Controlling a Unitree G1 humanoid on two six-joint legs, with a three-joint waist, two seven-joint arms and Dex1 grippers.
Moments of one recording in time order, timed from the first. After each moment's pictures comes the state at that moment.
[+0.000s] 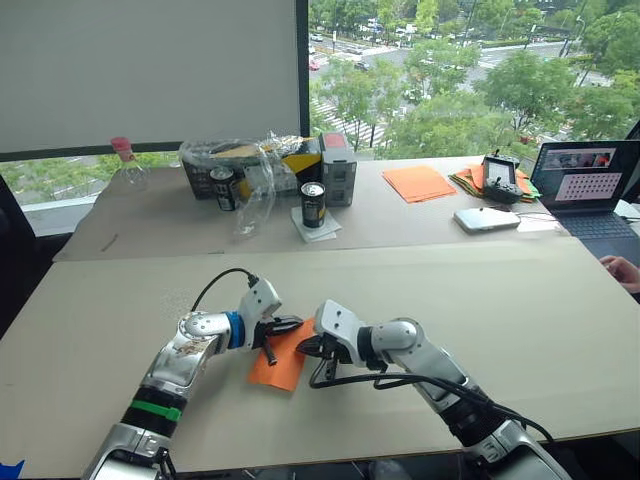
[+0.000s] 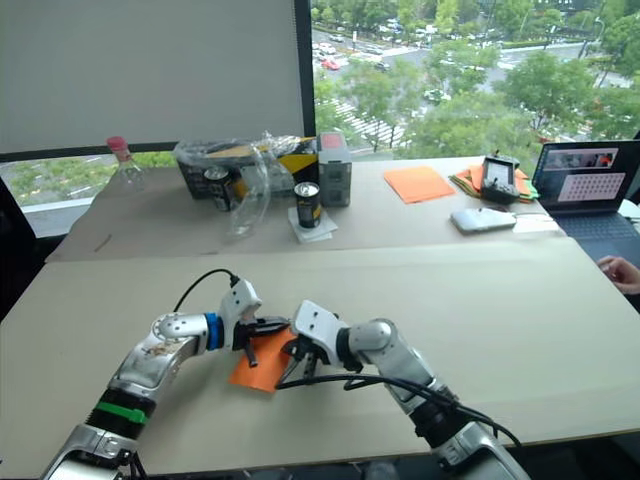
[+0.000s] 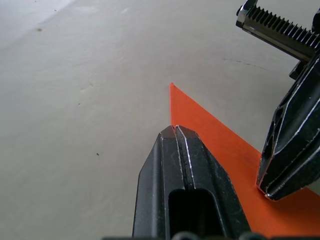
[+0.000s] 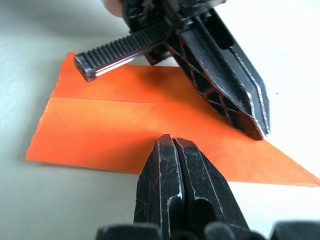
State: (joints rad) left arm -0.38 0.48 -0.16 0.12 -0.17 0.38 -0.94; right arm -0.49 -0.31 0.49 0.04 0.02 0.40 0.86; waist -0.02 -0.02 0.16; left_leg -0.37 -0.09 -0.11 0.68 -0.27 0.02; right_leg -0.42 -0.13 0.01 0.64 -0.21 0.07
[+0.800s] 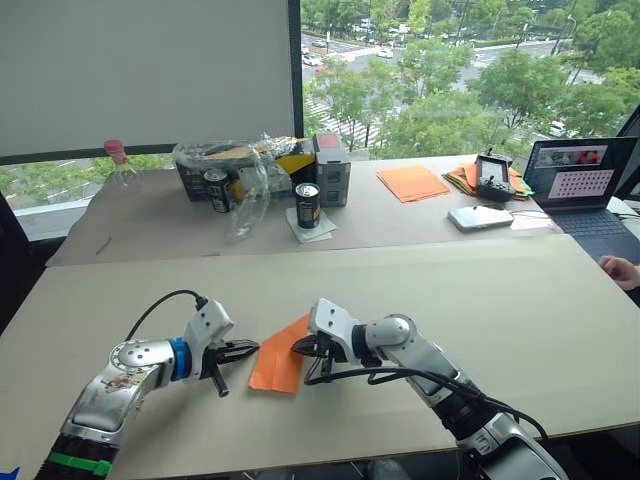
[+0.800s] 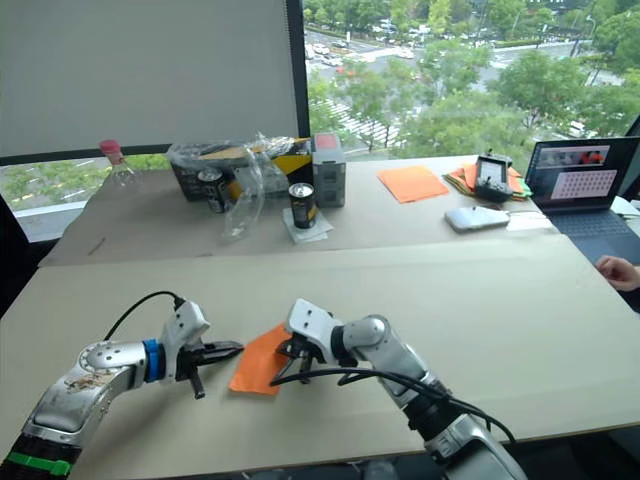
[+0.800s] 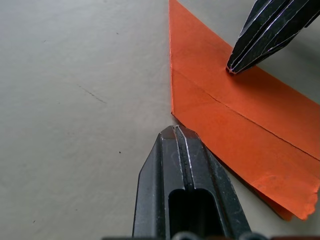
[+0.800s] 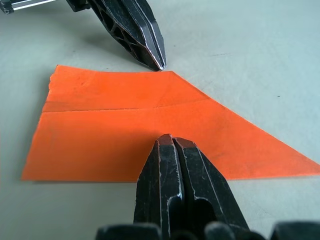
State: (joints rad) left arm -0.12 0.71 -0.01 -0.15 -0.31 0.54 -0.95; right arm -0.53 -0.29 0.51 0.09 0.02 0.38 0.89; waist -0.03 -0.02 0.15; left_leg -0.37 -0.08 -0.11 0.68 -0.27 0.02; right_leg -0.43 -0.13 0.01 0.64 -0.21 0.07
